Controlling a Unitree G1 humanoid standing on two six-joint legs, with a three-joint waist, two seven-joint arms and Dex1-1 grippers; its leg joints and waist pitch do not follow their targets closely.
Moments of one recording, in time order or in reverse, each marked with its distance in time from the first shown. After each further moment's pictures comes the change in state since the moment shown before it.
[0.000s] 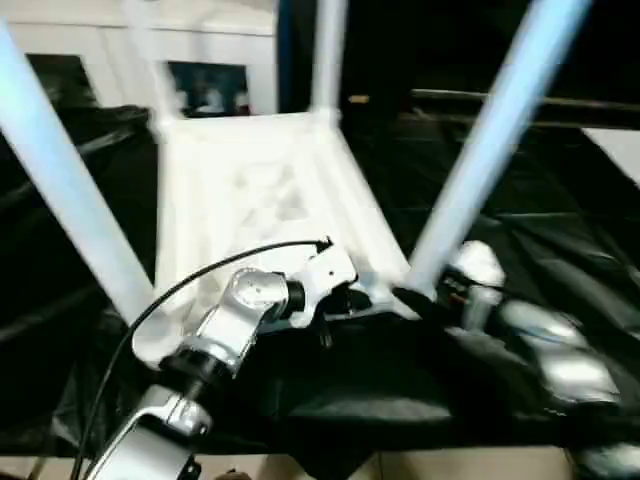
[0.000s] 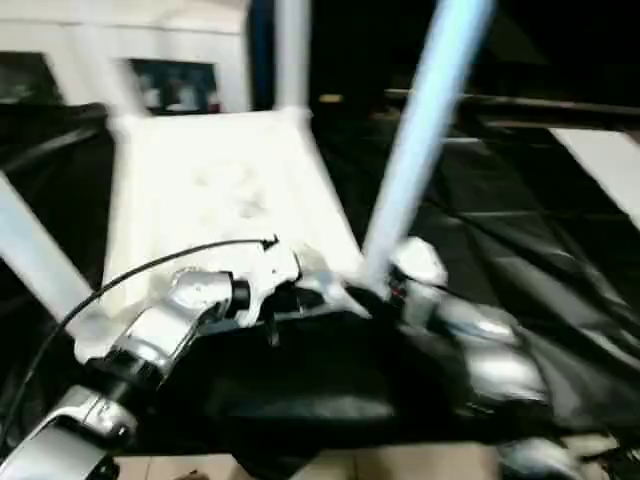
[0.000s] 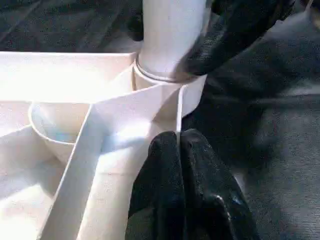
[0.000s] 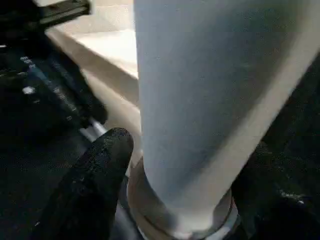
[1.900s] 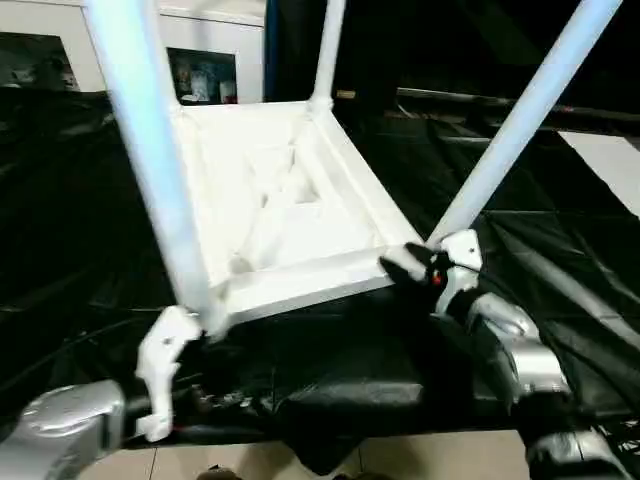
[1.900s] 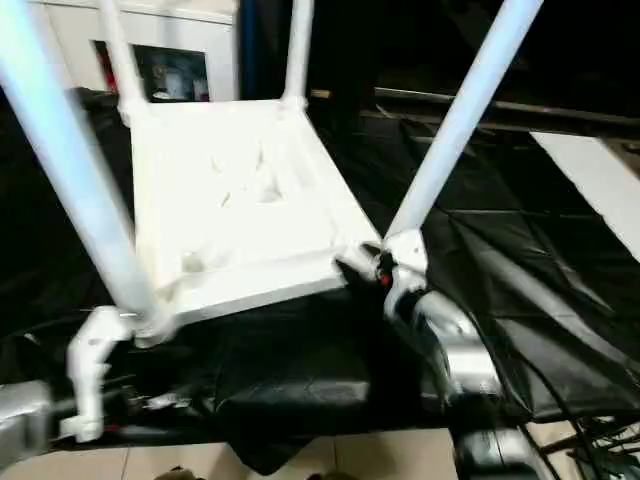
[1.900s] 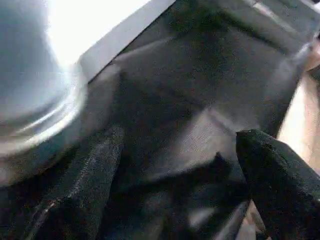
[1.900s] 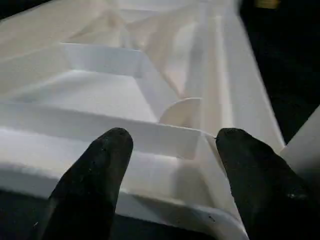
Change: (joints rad) left arm 0.749 0.403 0.431 -0.977 -0.427 0.700 0.121; right arm -0.142 0.239 -0.050 0.182 -0.033 -0.020 -0.481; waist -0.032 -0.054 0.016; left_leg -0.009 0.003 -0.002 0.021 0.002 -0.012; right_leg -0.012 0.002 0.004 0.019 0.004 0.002
